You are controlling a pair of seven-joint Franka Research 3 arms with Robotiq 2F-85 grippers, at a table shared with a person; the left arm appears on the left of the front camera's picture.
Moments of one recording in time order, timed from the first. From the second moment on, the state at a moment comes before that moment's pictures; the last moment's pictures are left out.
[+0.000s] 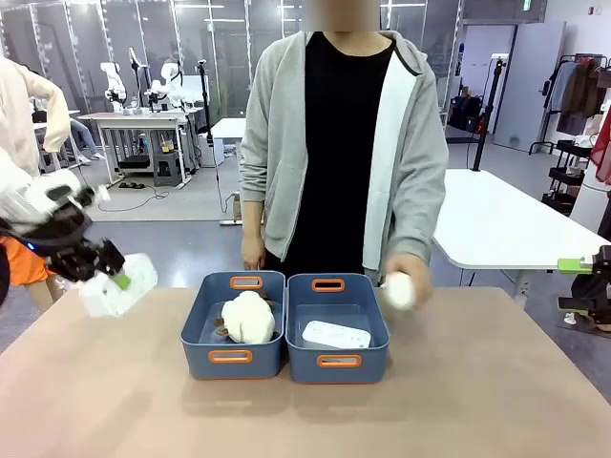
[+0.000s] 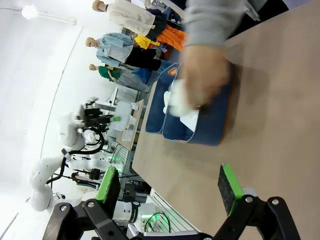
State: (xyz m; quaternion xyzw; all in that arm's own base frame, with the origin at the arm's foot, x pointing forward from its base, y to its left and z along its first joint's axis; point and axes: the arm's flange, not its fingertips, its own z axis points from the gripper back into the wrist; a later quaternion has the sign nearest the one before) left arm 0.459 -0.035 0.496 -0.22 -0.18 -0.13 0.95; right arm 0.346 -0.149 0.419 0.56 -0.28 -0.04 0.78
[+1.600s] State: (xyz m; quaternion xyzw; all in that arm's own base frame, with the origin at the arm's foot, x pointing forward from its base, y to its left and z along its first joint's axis) left arm 0.330 0.137 0.648 -0.47 -0.40 -0.03 0.78; right arm 0.346 -0.150 0.419 0.56 -0.28 -0.04 0.78
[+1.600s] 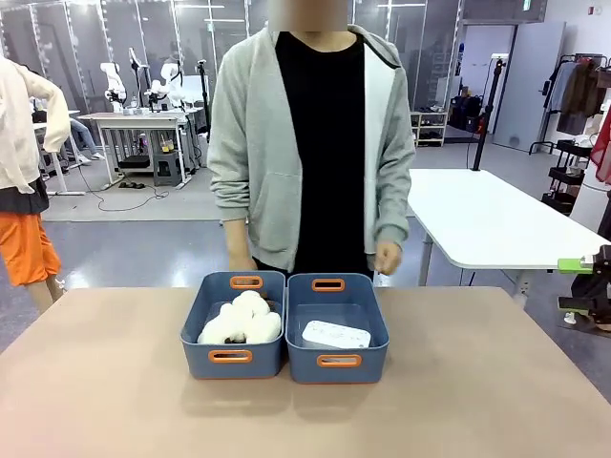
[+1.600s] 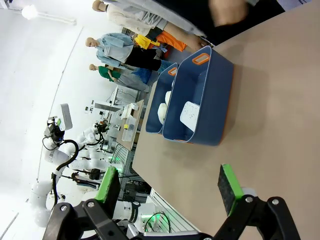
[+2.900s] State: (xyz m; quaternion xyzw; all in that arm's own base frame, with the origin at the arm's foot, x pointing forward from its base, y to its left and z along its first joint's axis) left arm 0.498 -0.326 0.468 -0.42 -0.23 -0.17 0.86; right arm 0.346 -0.150 0.420 0.56 -0.28 -0.04 0.78
